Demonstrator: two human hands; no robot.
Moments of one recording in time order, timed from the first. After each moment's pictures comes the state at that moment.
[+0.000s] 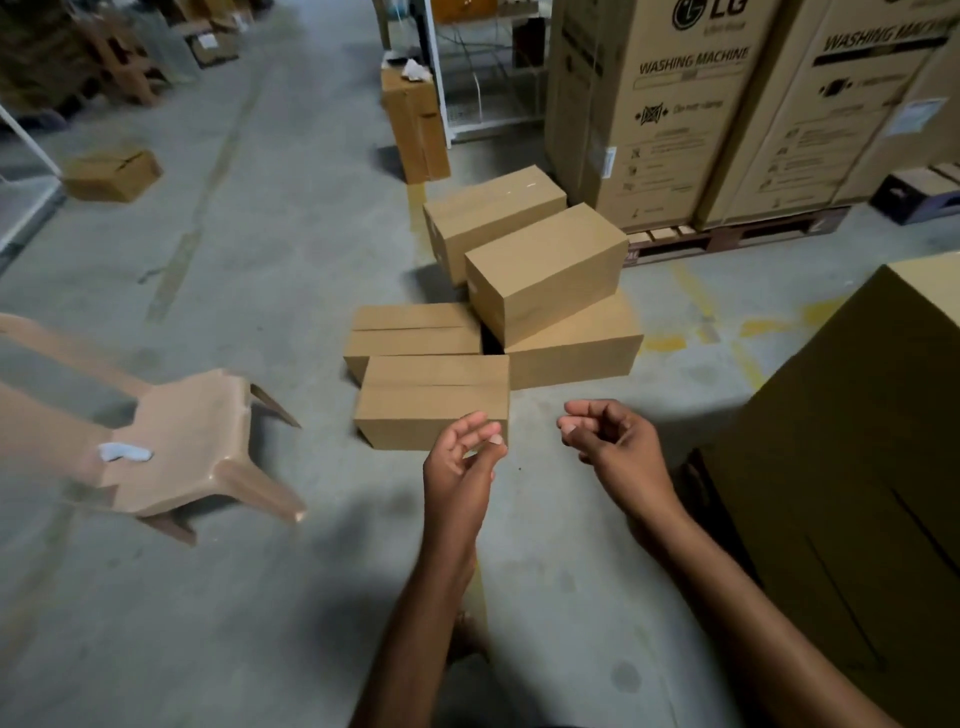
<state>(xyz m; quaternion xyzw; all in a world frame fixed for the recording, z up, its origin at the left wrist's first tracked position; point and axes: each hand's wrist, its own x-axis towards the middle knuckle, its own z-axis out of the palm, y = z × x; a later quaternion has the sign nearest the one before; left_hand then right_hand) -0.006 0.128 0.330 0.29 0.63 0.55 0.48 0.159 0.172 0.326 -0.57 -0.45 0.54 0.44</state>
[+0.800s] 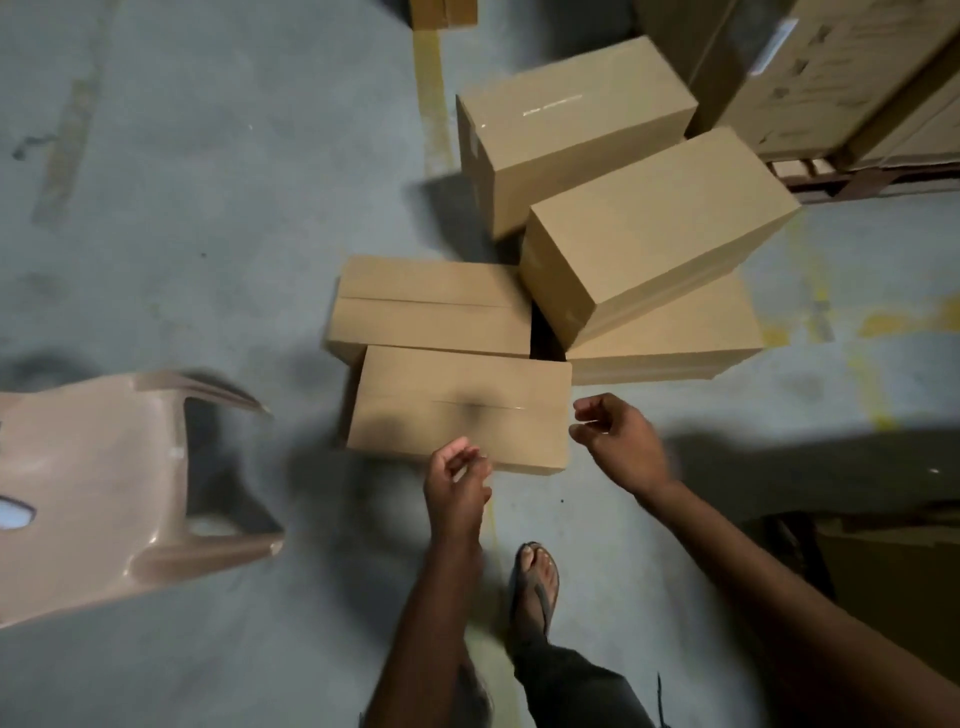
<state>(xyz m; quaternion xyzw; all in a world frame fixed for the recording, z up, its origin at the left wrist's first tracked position) -0.230 0.517 0.068 0.03 0.71 0.45 0.54 -0.050 0.602 0.086 -0.69 -0.53 0.48 0.14</state>
